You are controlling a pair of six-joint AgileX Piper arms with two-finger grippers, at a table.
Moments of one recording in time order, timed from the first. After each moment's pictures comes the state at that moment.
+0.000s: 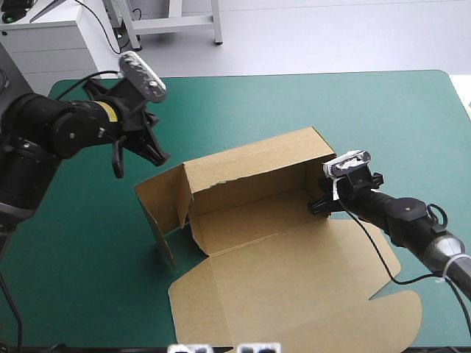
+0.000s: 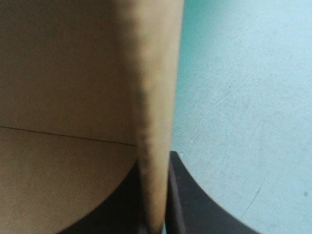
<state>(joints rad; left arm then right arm) -0.43 1.38 -1.72 0.03 1.17 0.48 0.22 1.33 -0.67 1.39 0.19 -1.50</state>
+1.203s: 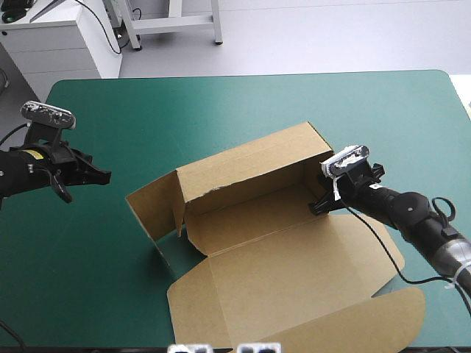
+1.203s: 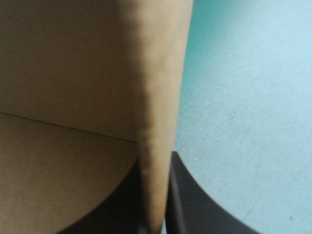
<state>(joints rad) 0.08 1.14 -1.26 -0.26 1.01 0.48 0.22 1.26 -0.75 1.03 0.28 -1.23</state>
